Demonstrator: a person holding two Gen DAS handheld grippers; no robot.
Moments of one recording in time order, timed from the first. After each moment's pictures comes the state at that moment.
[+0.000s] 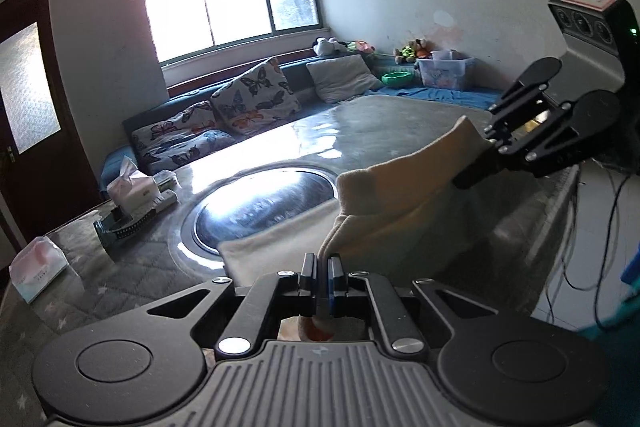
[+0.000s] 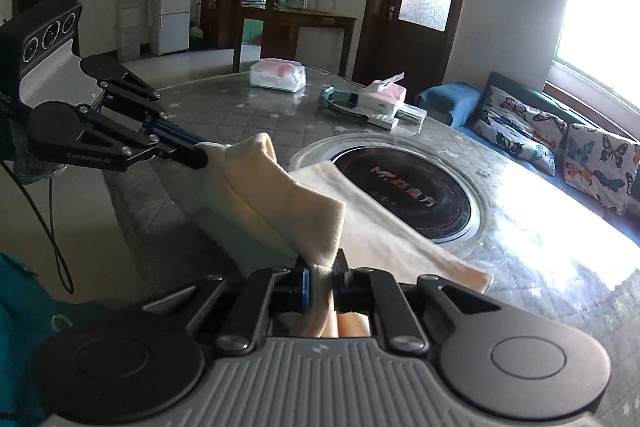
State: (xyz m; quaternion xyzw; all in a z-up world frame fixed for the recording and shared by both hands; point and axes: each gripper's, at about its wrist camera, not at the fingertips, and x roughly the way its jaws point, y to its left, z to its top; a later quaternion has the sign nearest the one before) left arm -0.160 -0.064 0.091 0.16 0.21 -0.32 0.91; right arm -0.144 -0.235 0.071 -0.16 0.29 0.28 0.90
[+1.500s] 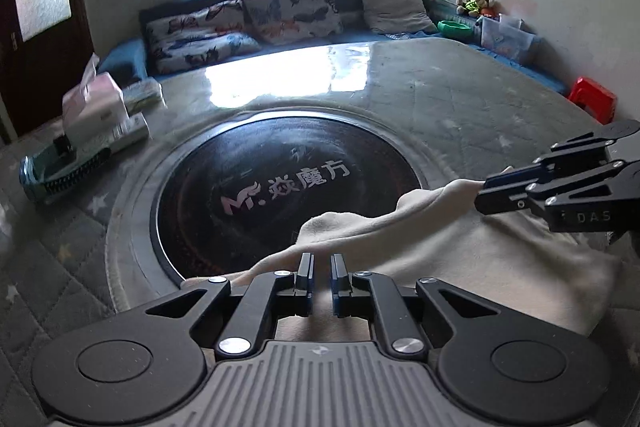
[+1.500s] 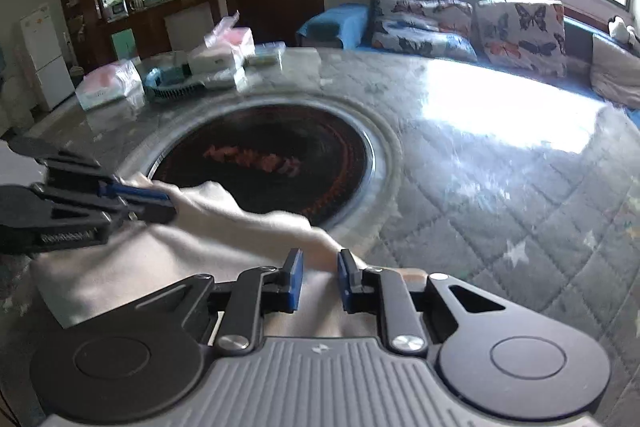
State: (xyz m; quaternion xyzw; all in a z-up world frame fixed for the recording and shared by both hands) left arm 0.030 -0.148 0.032 0.09 0.36 -0.27 0.89; right arm 0.017 -0.288 0.001 -0.01 0.37 0.13 0.92
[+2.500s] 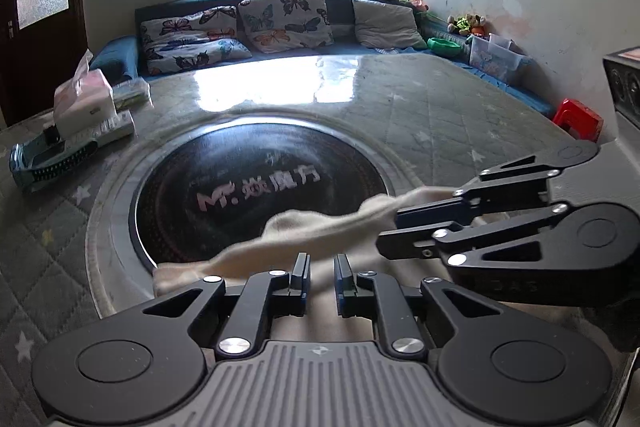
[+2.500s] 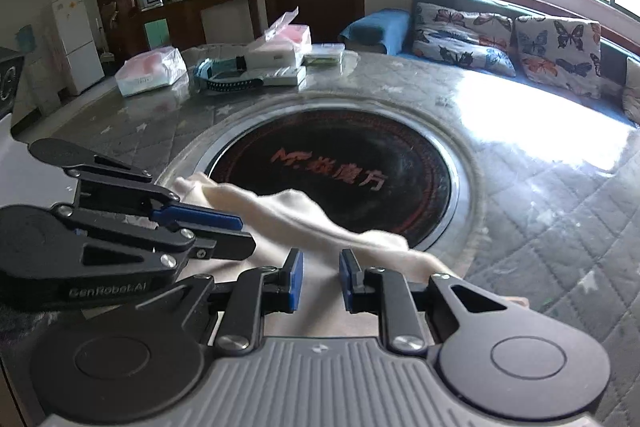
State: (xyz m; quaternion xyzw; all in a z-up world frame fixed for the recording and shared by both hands) left arm 0.007 -0.151 0.032 0.07 0.35 -0.28 0.89; right arm 0.021 -0.229 -0.006 -0.03 0.37 0.17 0.91
